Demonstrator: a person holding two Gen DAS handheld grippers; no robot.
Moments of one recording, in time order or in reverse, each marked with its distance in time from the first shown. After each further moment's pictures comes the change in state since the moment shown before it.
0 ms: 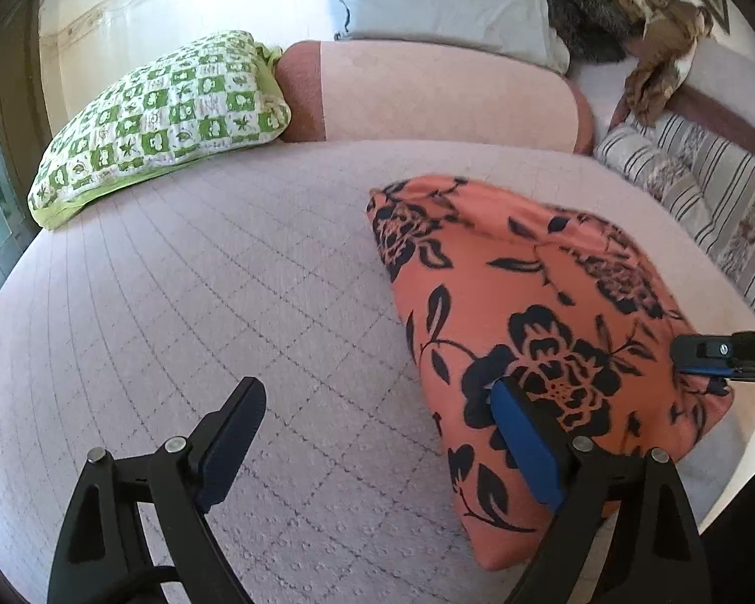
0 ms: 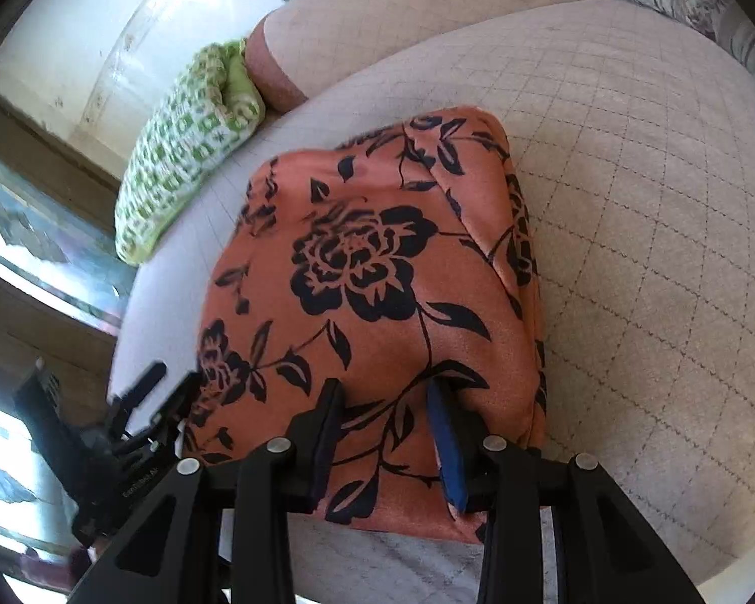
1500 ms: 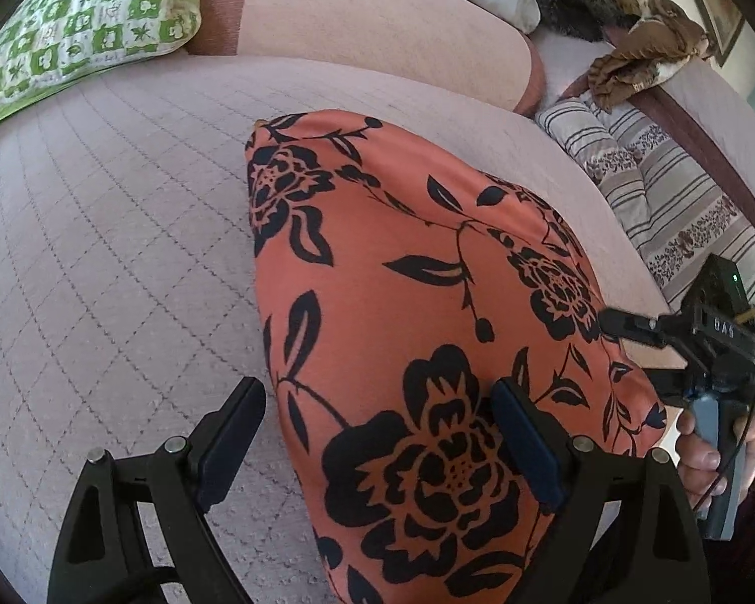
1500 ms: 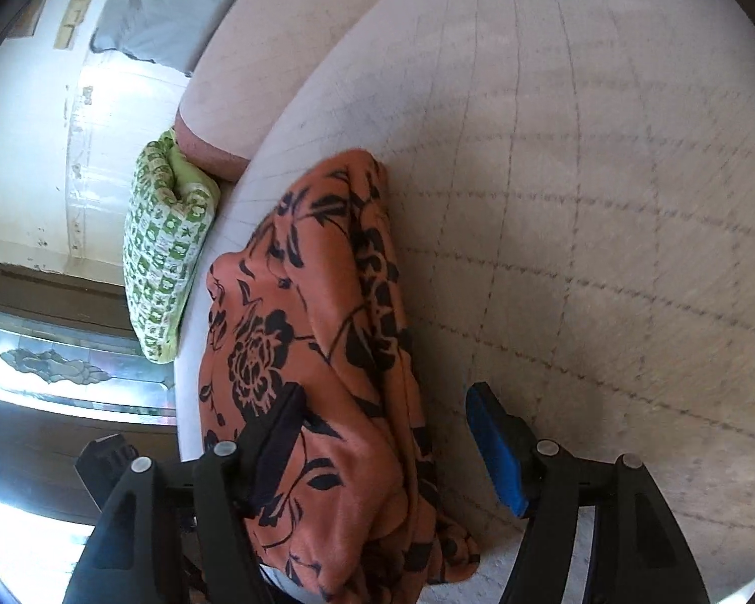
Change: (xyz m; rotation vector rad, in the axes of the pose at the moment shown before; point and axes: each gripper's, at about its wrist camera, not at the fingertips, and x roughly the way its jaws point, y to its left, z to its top) left arm 0.069 -0.034 0.032 -0.082 0.261 -0.297; right arm 0.031 -0.094 0.037 0.338 0.030 0.157
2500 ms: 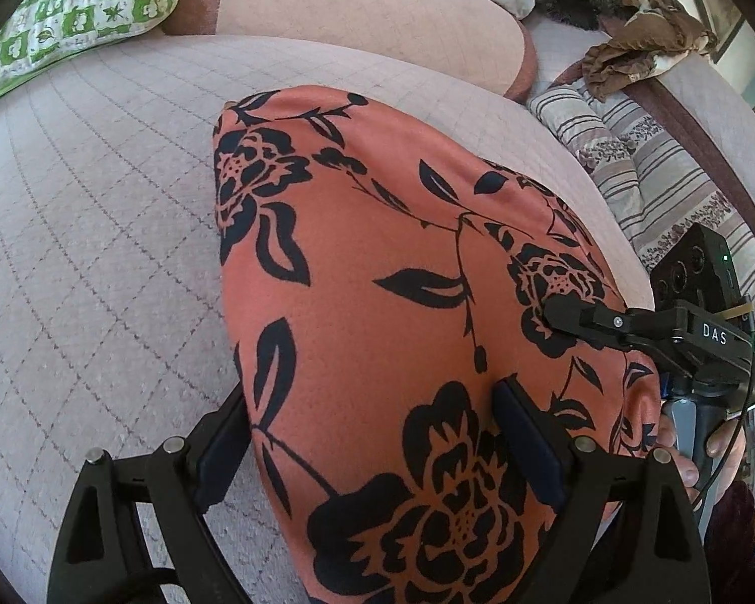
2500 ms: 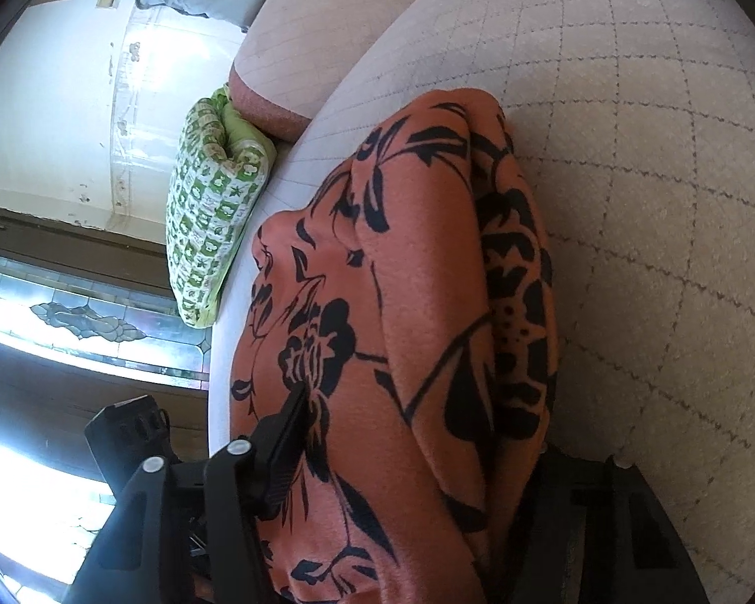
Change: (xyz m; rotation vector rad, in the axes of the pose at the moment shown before) left arm 0.034 0.002 0.017 0.003 0.049 -0.072; right arm 0.064 0.042 0.004 -0.132 0.063 0.107
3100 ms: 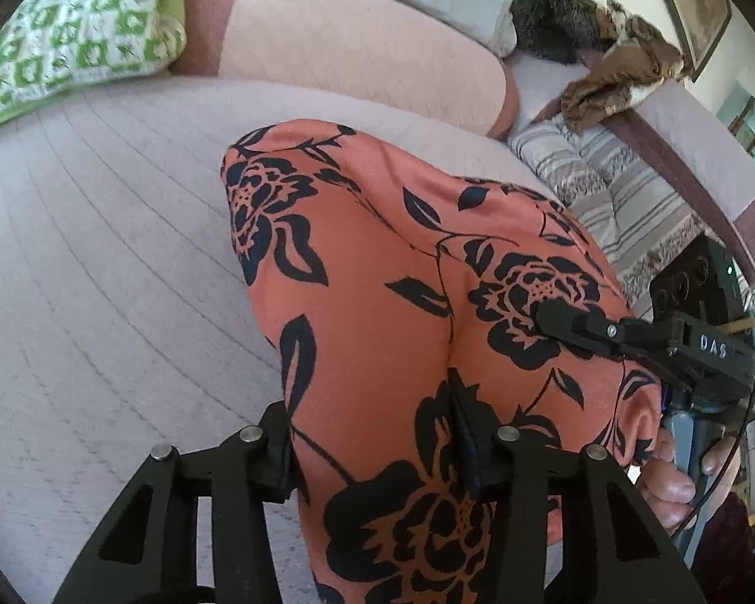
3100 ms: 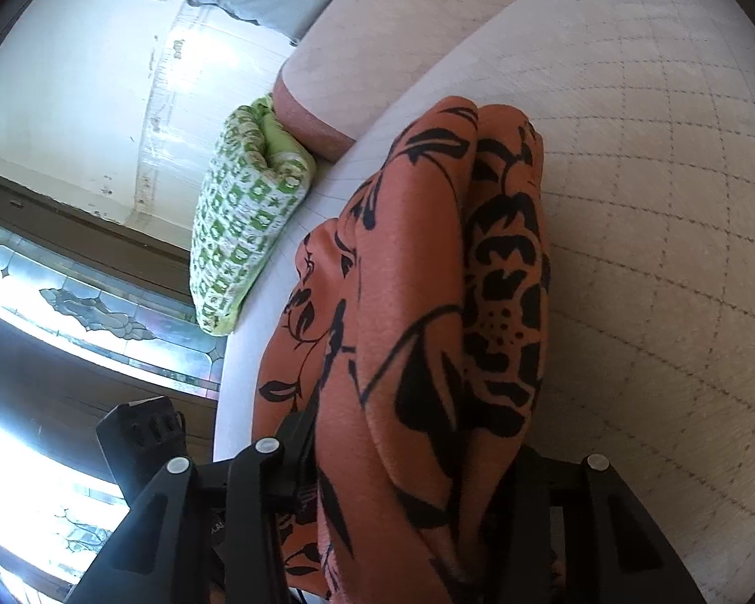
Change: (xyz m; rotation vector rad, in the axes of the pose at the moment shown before) left arm -0.049 0.009 -0.005 0.000 -0.124 -0.038; right arm -0.016 0.043 -0.008 -0.087 -0.086 0.035
